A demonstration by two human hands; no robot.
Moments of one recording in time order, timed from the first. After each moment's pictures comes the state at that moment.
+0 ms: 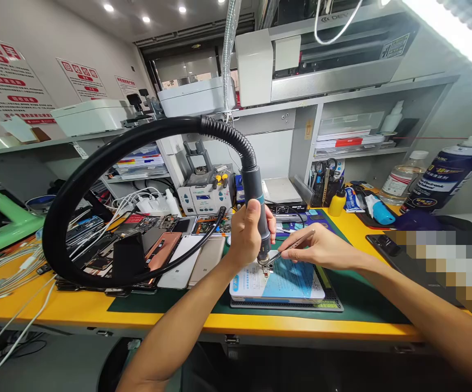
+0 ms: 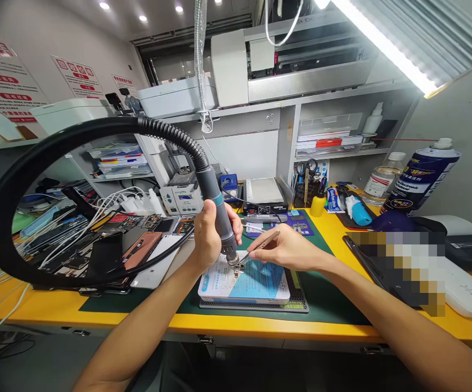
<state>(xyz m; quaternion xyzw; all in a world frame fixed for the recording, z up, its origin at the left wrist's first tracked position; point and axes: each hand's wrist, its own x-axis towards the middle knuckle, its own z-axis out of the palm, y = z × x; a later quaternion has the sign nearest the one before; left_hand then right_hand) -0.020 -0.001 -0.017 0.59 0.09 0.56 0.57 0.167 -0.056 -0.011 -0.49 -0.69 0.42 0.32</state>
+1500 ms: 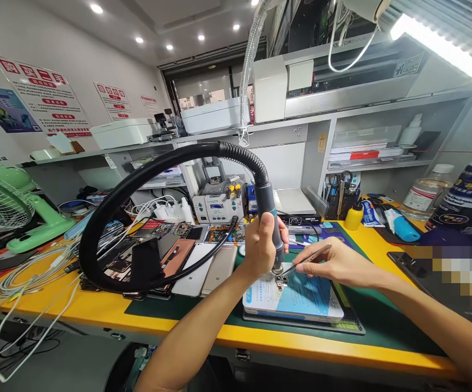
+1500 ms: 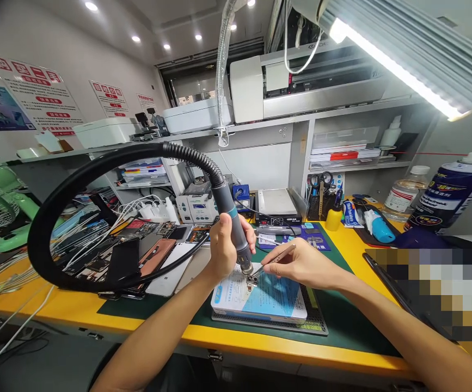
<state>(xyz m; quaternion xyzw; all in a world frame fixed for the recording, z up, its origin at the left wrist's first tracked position) -0.019 0.002 -0.023 0.58 0.14 0.56 0.57 0.171 -0.054 -0.018 -0.49 -0.69 0.43 0.31</state>
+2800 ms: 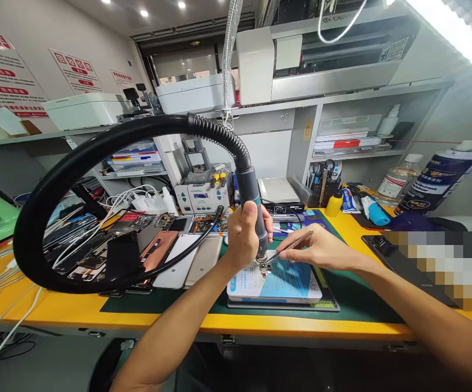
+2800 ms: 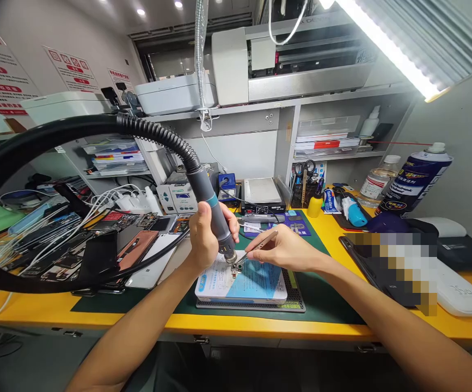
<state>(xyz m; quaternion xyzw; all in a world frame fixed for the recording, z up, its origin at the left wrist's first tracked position) -0.021 -0.005 -0.015 0.59 0.11 0.58 0.56 0.167 -0.057 -0.011 -0.50 -0.69 0.42 0.33</state>
